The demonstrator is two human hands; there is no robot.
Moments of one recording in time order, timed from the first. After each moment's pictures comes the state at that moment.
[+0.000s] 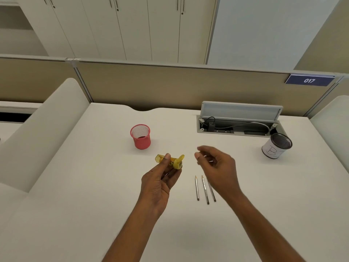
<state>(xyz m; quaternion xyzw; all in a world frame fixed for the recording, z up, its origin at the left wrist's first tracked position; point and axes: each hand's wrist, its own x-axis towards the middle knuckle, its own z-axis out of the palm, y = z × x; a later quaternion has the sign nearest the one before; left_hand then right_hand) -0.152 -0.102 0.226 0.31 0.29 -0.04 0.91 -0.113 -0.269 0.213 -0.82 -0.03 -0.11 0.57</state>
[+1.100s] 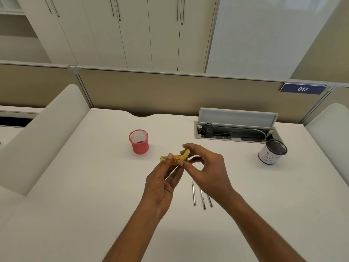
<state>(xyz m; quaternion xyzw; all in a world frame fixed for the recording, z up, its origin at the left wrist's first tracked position) -0.149 -0.116 0.237 0.27 0.25 -0.05 0.93 -0.117 -0.259 0.245 -0.83 -0.18 -0.11 0.51</state>
